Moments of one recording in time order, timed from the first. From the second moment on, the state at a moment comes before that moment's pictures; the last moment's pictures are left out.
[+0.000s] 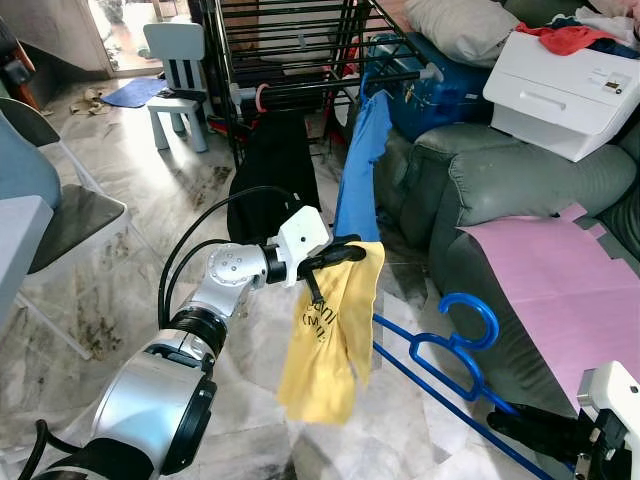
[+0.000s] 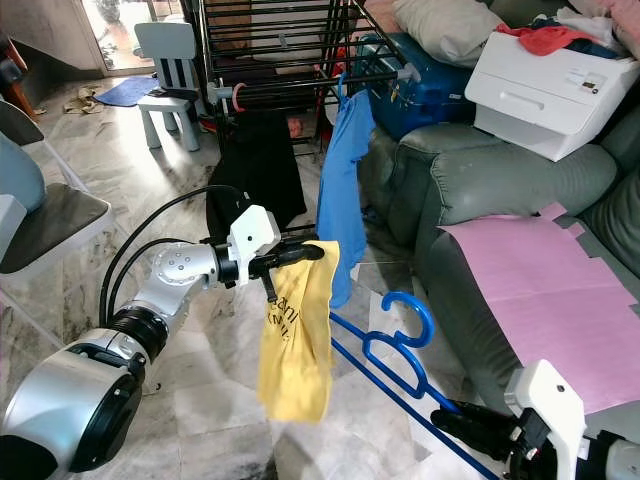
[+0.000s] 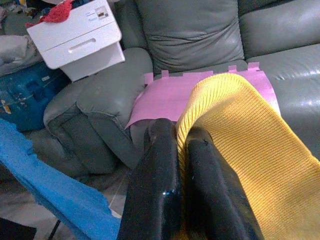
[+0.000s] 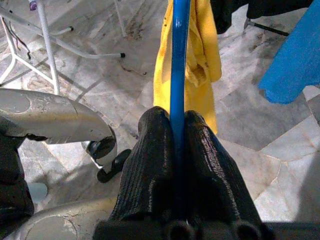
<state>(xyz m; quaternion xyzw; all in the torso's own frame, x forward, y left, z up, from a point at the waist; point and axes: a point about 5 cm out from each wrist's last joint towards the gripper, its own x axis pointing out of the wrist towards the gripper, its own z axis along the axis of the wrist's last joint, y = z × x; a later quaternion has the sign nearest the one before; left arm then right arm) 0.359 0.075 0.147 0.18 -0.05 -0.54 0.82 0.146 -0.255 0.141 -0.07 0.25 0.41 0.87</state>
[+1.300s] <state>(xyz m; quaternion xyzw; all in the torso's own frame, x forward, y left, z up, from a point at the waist) 0.352 0.072 0.172 0.14 -0.09 -0.66 0.73 0.161 -0.283 0.133 -0.12 0.24 0.29 0.92</state>
